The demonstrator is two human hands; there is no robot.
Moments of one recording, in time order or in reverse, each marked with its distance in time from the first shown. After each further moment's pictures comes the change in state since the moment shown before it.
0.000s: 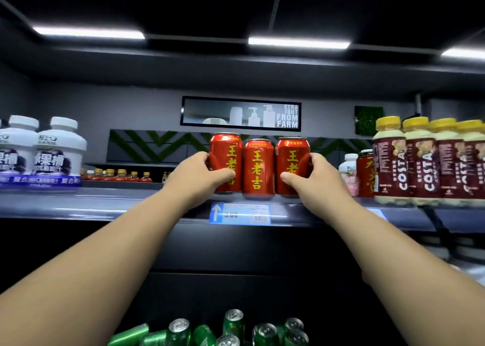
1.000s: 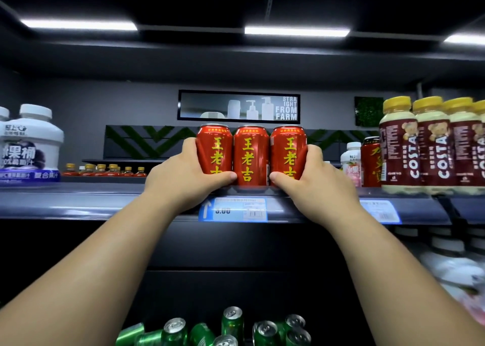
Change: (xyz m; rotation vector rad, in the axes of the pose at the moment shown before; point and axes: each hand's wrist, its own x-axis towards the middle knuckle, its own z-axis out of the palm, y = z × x) left_hand -0.009 0.000 0.010 0.303 0.093 0.044; right_hand -0.014 0.002 0.010 -0.365 0.033 -0.093
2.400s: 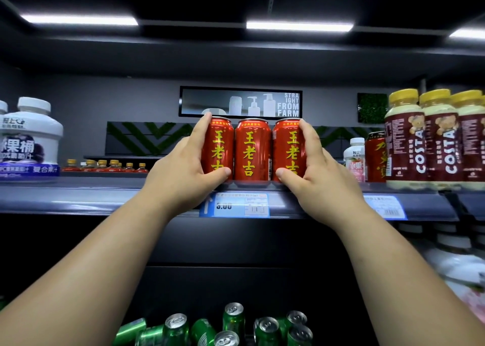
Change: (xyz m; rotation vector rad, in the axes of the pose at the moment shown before) left_hand -0.009 -0.009 0.001 -0.105 0.067 0.210; right_hand -0.006 0.010 0.003 0.090 0.025 -0.153
